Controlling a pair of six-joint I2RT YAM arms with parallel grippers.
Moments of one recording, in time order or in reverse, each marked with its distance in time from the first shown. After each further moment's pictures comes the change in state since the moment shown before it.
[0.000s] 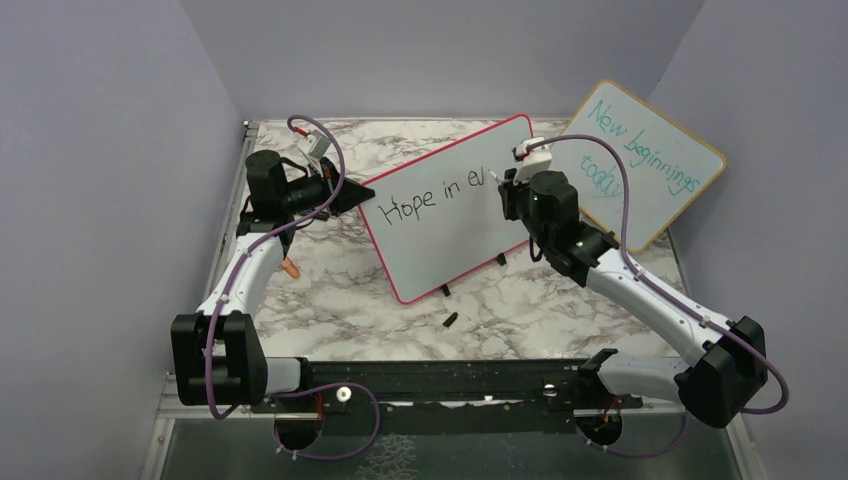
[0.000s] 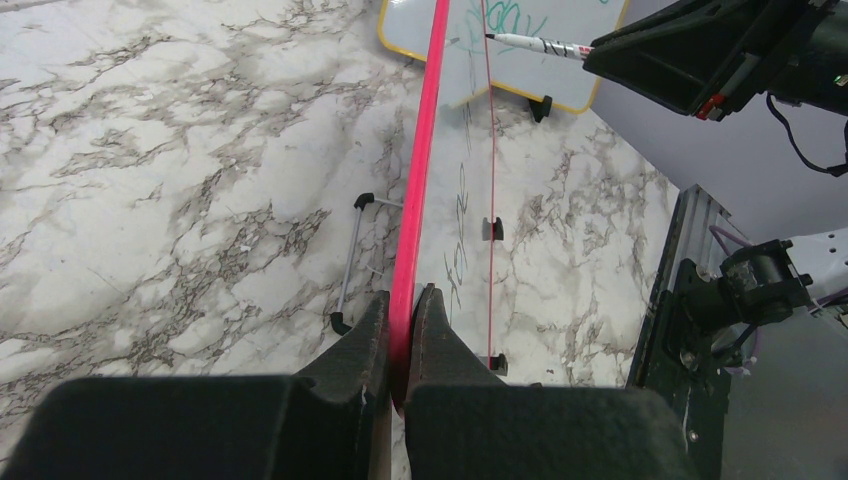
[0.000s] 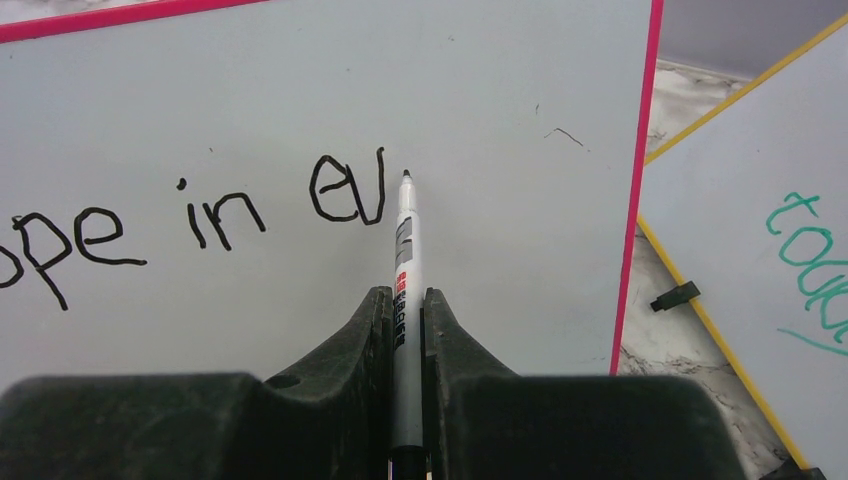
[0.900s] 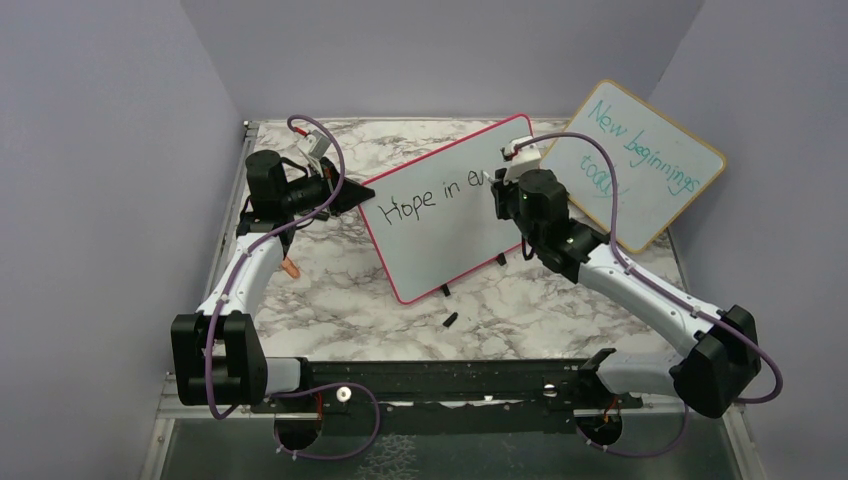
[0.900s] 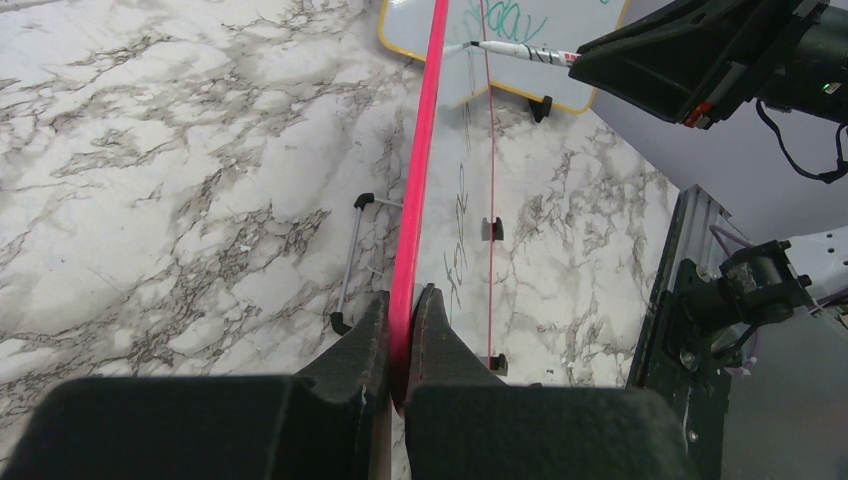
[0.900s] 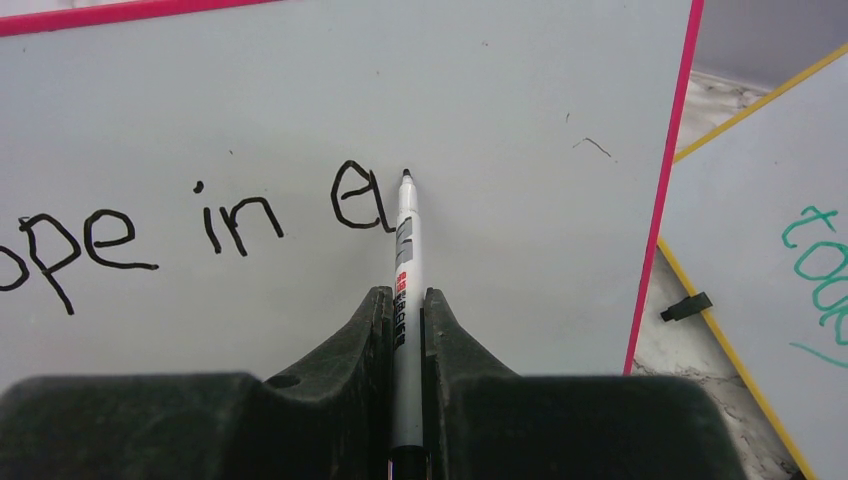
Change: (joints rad) left arm 0.000 0.000 0.000 0.000 0.000 0.000; right arm 0.031 0.052 0.021 0.003 0.014 -0.011
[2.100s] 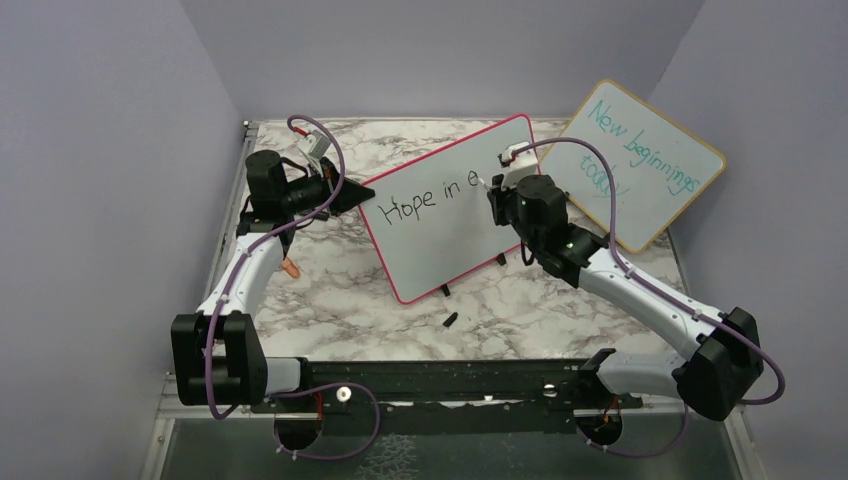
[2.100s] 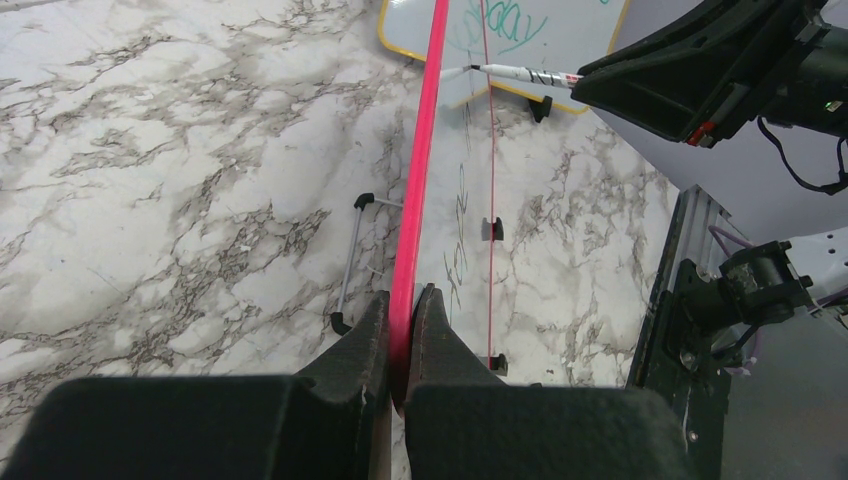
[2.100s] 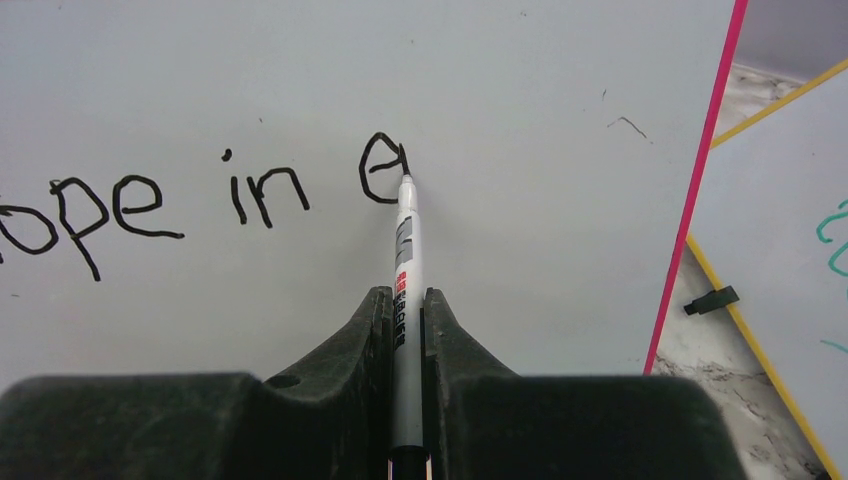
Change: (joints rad) left arm 0.000 0.000 0.000 0.000 0.000 0.000; right arm 0.020 -0.012 -0.018 0.007 -0.022 0.009
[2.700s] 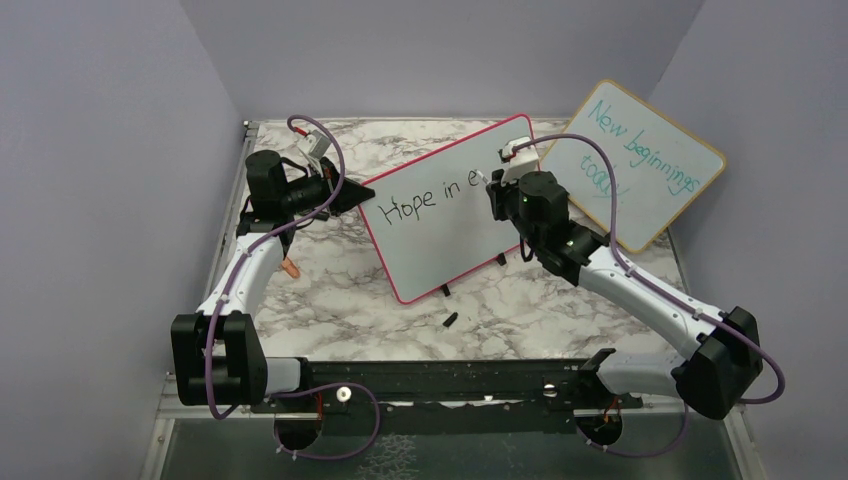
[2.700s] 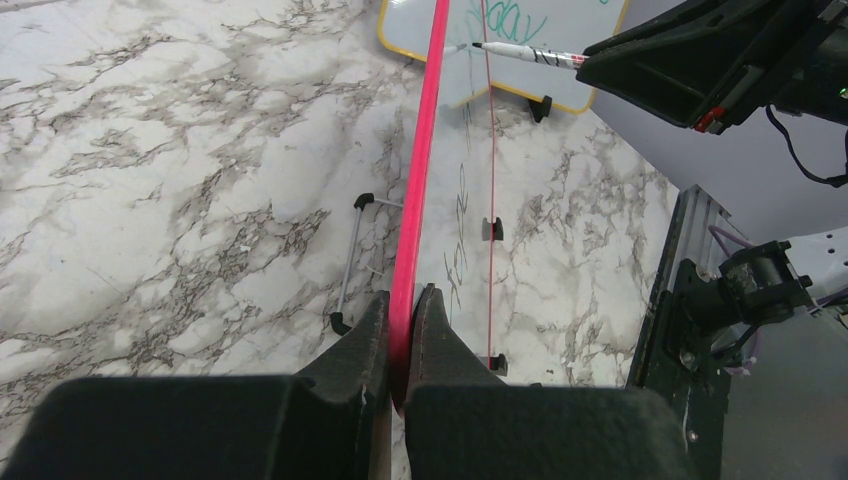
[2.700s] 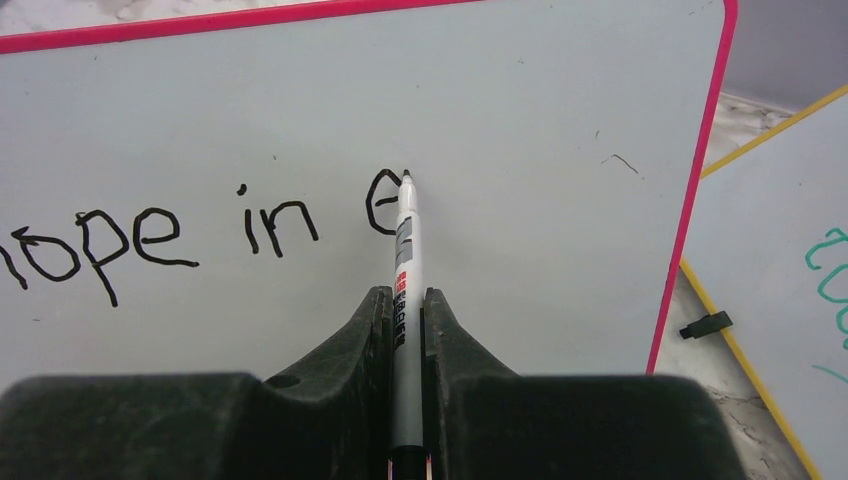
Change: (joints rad) left arm 0.000 0.000 0.000 0.000 0.000 0.000; right arm 0.000 0.000 0.017 0.022 -0.002 -0.016
